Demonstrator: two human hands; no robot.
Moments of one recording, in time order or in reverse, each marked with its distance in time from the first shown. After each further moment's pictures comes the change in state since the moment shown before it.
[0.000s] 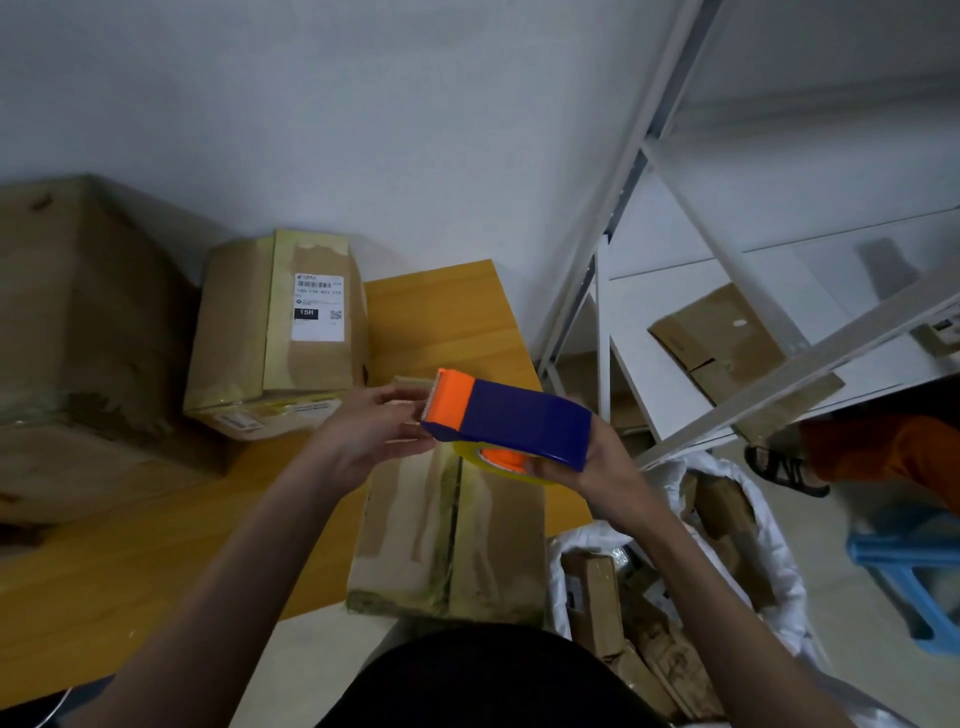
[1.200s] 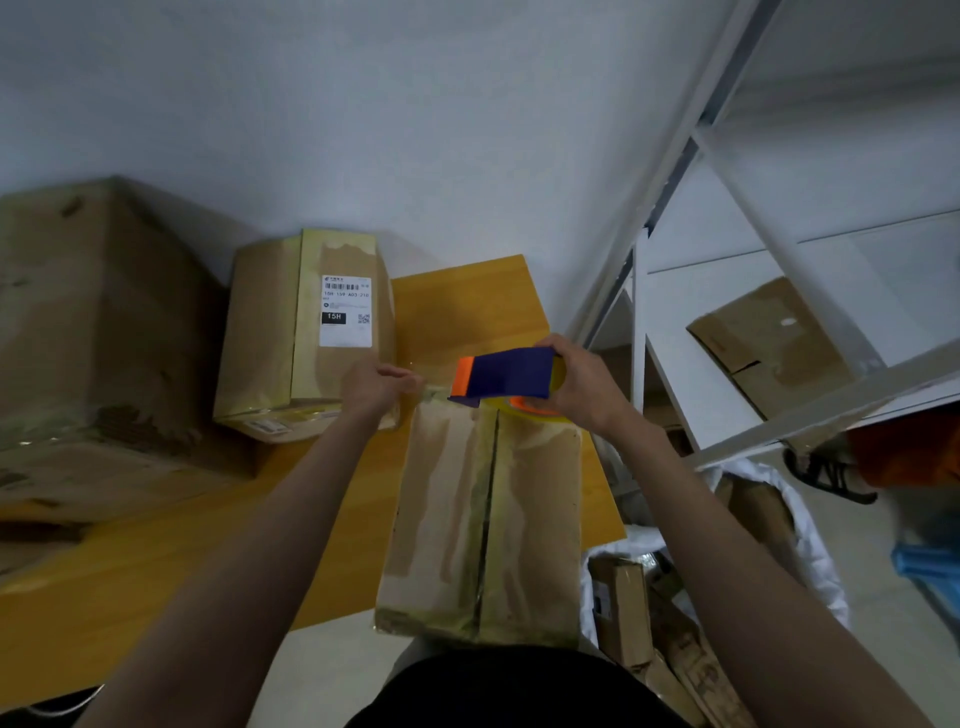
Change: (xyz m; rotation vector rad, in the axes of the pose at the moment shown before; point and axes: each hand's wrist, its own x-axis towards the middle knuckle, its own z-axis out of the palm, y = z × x) left_hand 0.132 -0.011 -0.059 0.416 0.448 0.120; right_hand 0.132 -0.001 0.010 -0.574 -0.036 -0.109
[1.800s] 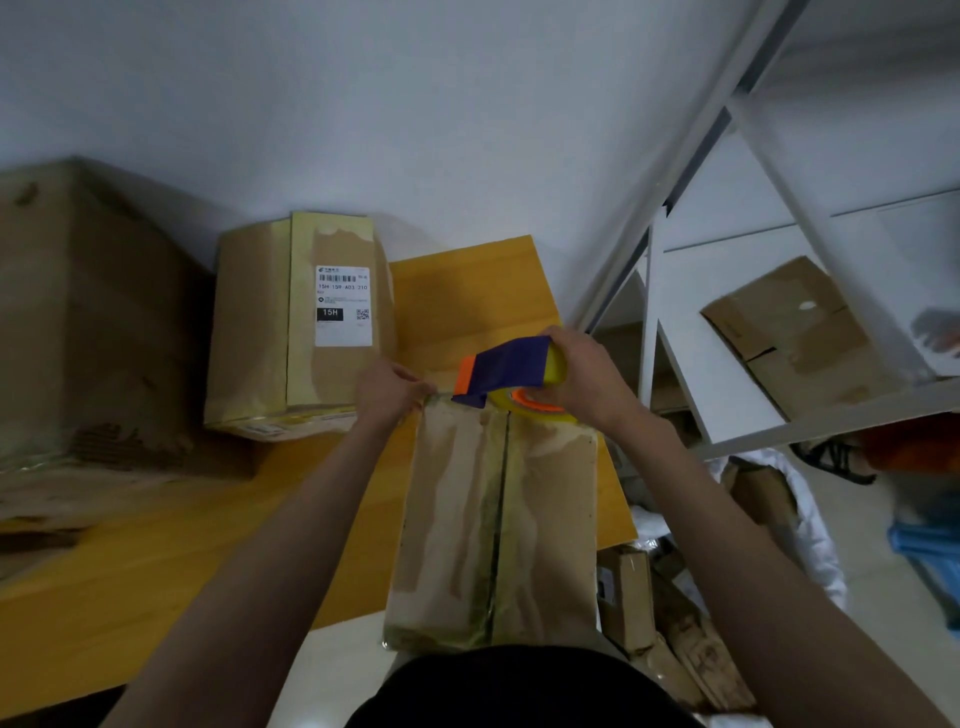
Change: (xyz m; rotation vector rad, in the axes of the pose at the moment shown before) left_hand 0.034 -0.009 0.019 0.200 -0.050 0.016; right_hand 0.040 0.009 0.013 -0.148 -0.044 0.019
